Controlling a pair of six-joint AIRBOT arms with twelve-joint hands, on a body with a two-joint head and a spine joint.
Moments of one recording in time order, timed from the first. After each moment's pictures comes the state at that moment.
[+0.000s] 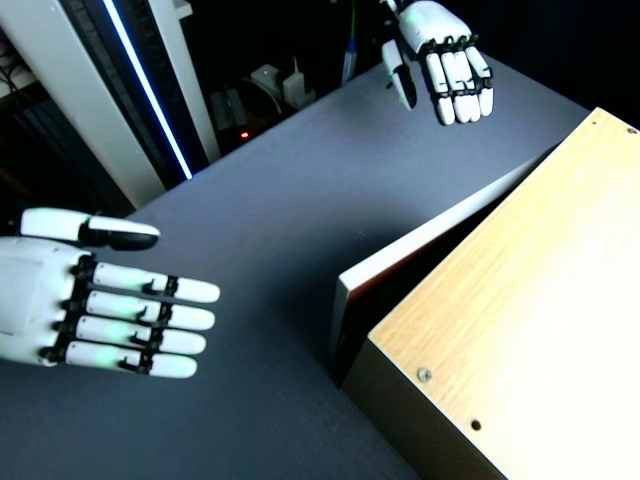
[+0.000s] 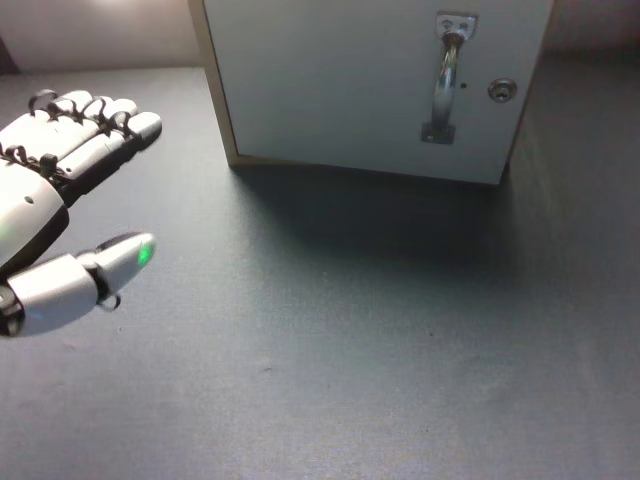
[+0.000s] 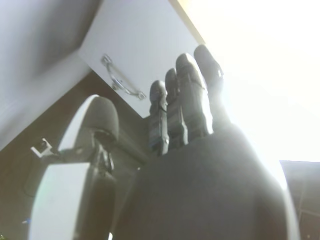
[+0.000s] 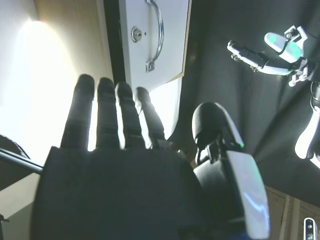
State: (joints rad) left arm 1.06 -0.84 0.97 -0.25 -1.27 0.92; right arm -1.16 -0.83 1.10 0.12 1.28 -0.43
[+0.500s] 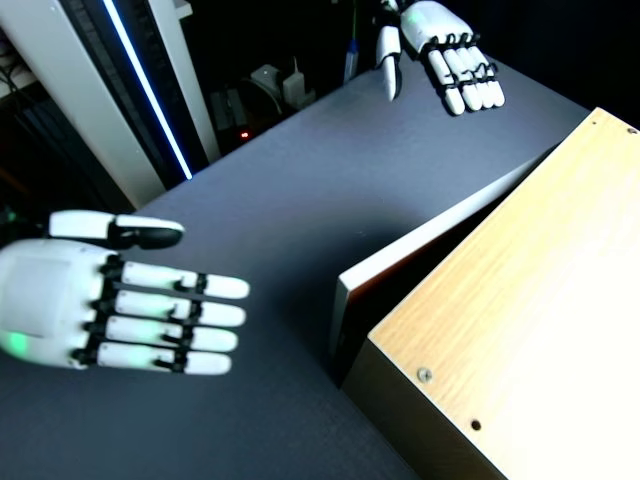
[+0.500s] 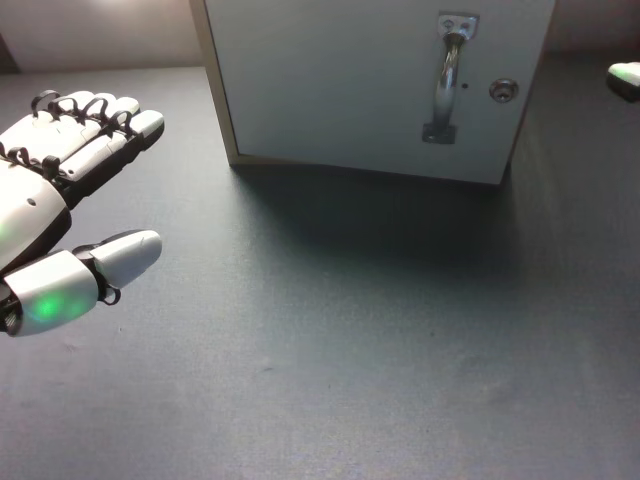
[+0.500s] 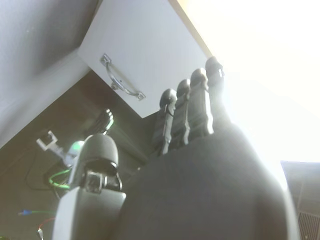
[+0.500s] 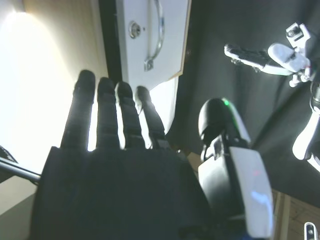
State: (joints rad) left arm 1.06 -0.84 0.97 -0.24 -1.27 0.92; right arm -0.98 -0.90 1.20 0.05 1.12 -0.43
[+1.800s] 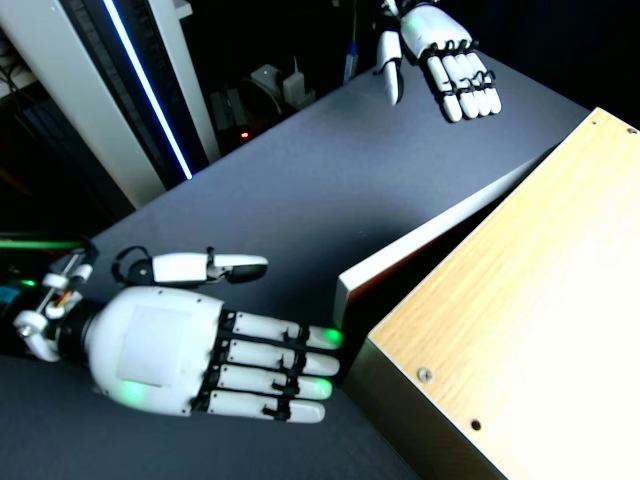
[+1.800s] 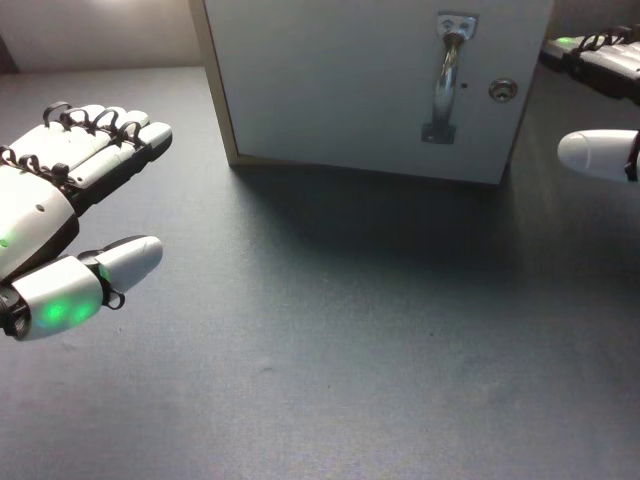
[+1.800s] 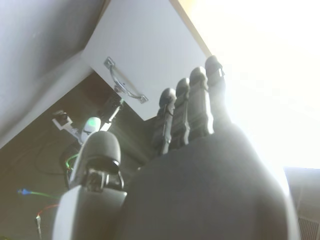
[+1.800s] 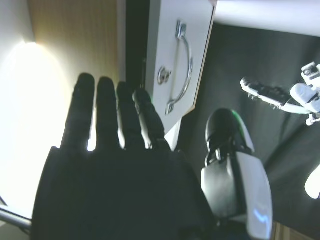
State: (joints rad) left arm 1.06 -0.86 0.99 -0.23 -1.25 0.89; right arm -0.73 -1.05 1.40 -0.06 0.82 -0.43
